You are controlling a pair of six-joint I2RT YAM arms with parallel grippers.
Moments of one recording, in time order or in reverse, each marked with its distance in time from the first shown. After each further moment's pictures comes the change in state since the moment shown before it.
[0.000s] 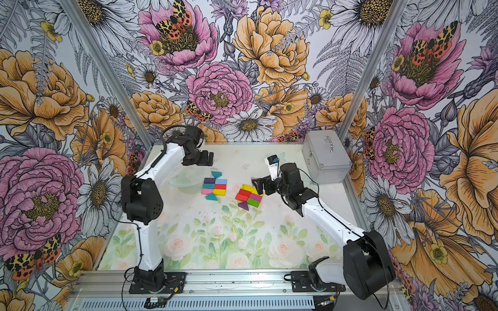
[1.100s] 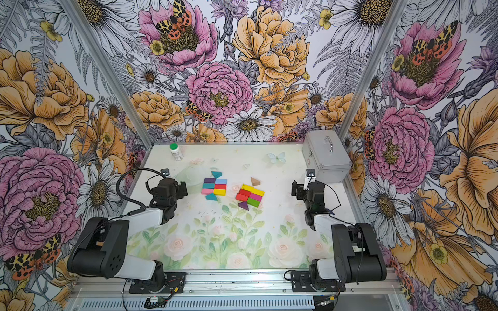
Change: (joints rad) left arm 0.129 -0.485 -1.300 1.355 -0.414 0.067; right arm -0.373 0.132 -0.419 0.687 0.296 -0.138
